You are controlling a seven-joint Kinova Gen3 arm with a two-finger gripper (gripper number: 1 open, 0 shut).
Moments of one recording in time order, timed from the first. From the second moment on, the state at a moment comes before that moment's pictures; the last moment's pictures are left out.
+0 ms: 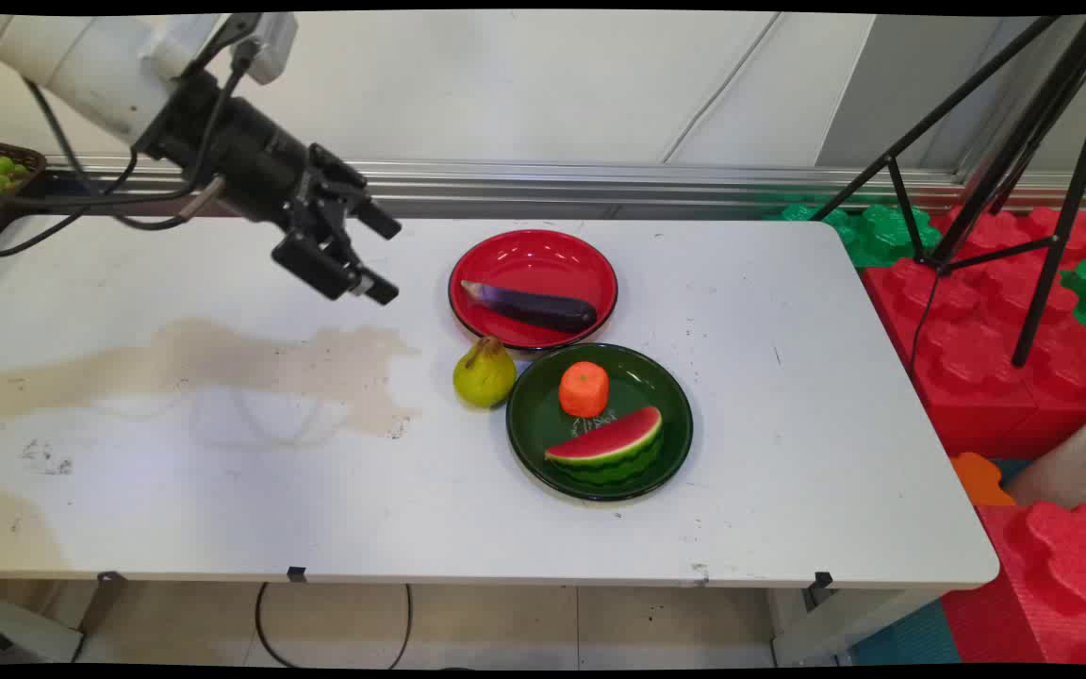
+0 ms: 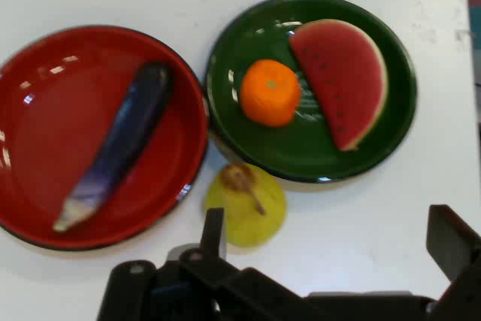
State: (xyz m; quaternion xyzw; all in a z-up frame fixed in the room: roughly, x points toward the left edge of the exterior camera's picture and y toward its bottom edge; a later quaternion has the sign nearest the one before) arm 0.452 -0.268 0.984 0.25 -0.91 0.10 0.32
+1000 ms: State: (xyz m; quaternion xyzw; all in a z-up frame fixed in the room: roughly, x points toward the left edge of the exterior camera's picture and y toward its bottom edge) arm 0.446 -0.384 0.926 0.21 -0.93 0.15 0.28
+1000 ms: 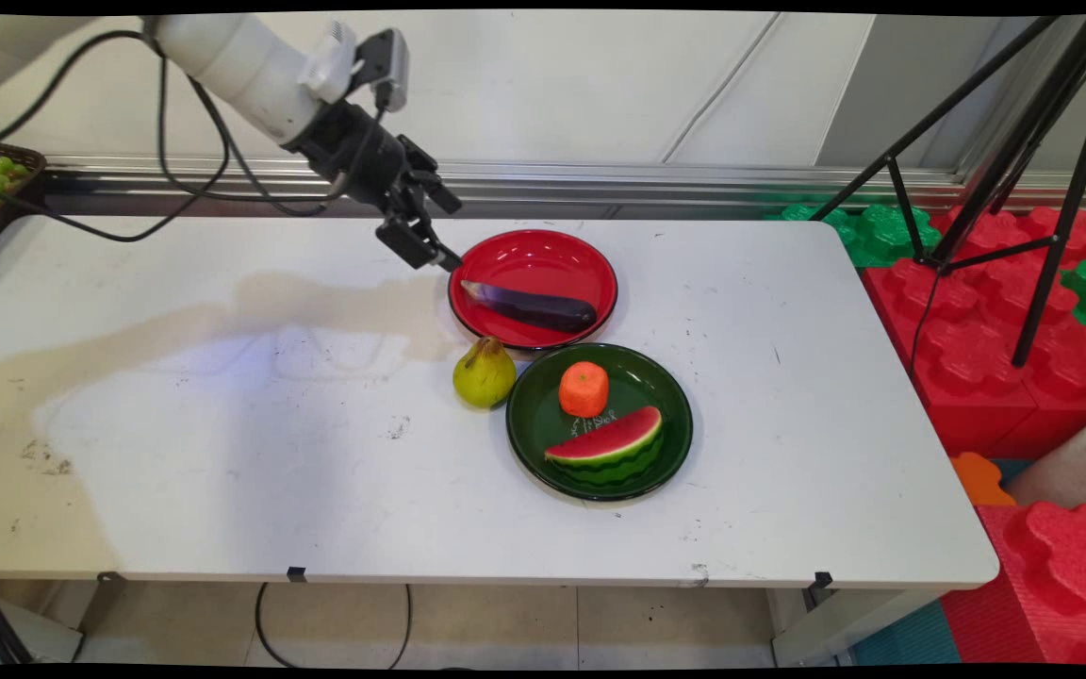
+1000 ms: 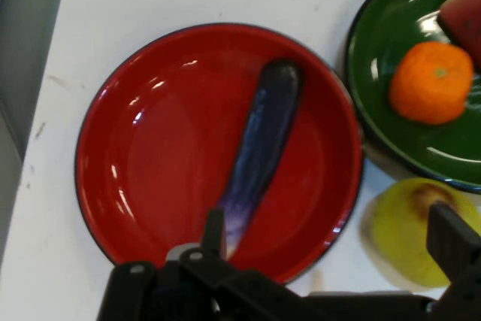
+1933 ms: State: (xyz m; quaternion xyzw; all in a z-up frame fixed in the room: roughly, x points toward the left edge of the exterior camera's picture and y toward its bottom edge) arm 0.427 -0.461 0.835 0.16 -0.95 0.12 0.24
